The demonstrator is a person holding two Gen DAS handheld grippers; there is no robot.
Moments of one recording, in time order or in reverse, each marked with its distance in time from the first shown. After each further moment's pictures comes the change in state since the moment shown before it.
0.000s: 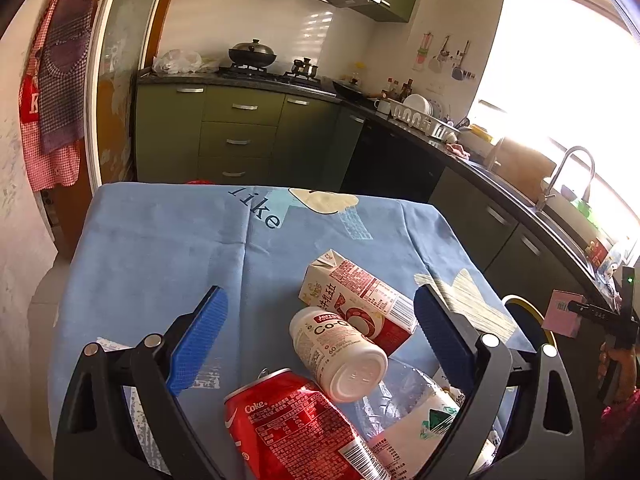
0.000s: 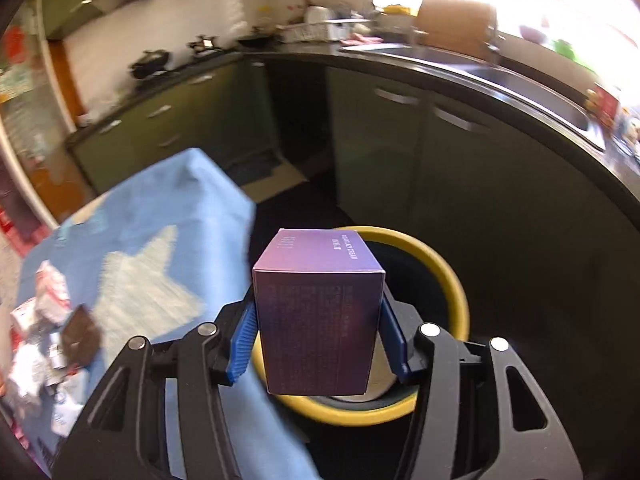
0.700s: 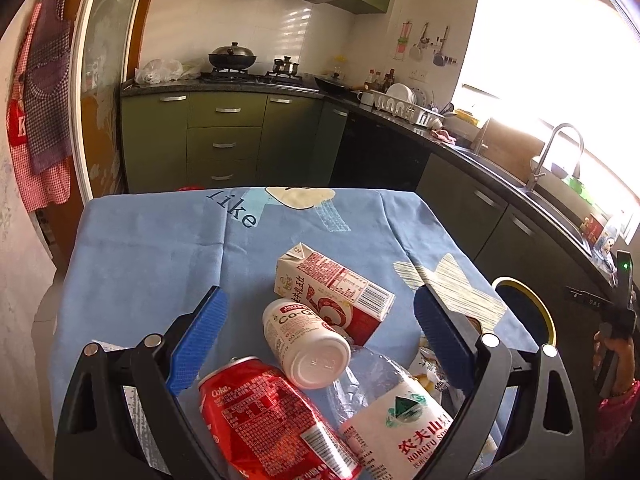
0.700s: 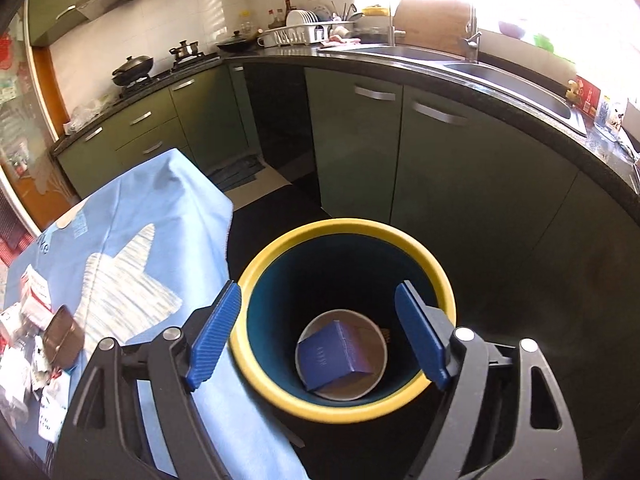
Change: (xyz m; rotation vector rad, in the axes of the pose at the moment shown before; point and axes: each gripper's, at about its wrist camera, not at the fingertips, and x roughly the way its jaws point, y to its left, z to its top) left arm -0.012 -0.033 -0.004 0.088 0.020 -0.010; right arm -0.016 0.006 -0.023 0.013 -0.044 0.015
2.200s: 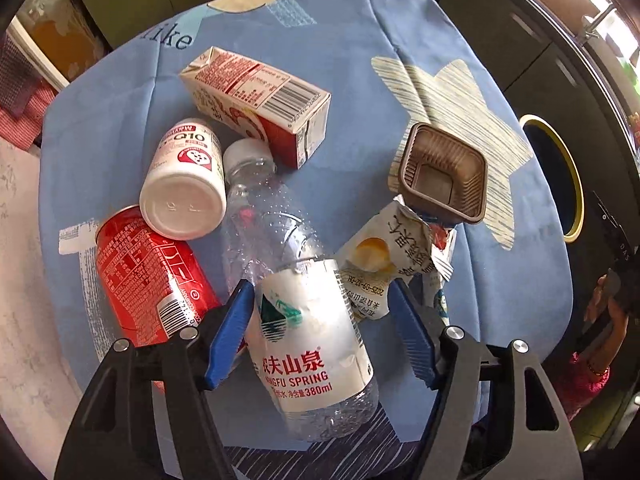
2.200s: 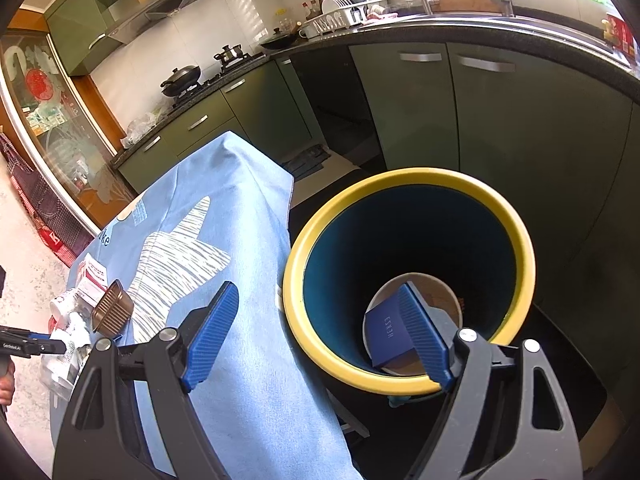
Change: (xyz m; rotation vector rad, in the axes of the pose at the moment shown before) left arm 0.076 -0.084 -0.031 0.043 0.774 0.136; right arm 0.024 -0.015 -0.042 0.086 0.048 0.304
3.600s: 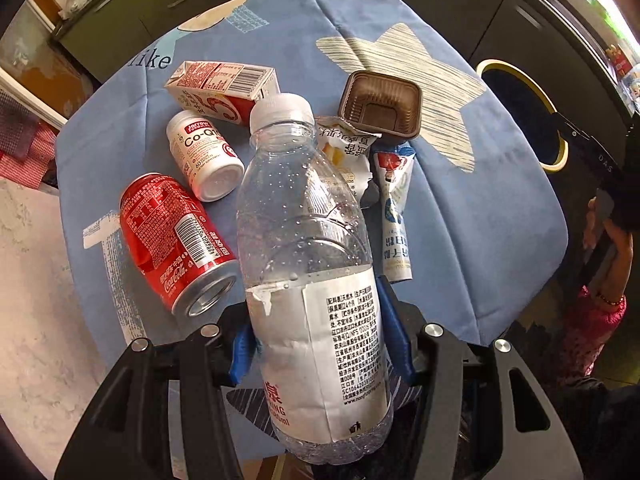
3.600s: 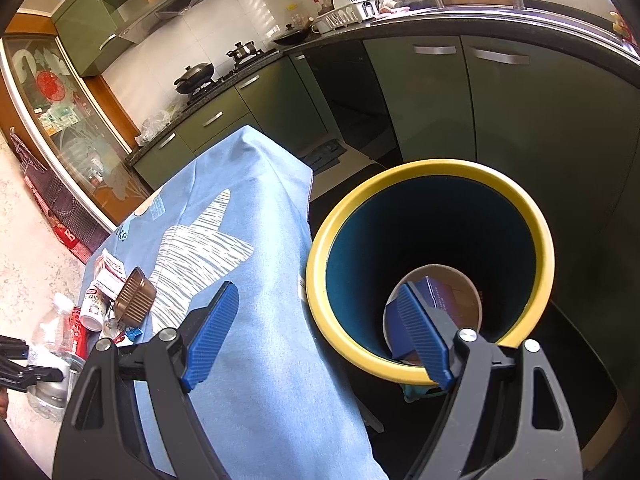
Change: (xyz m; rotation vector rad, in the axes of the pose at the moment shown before) left arm -0.054 -0.054 -0.051 0.176 0.003 0.074; right arm -0.006 0.006 -0.005 0.003 0.011 0.065
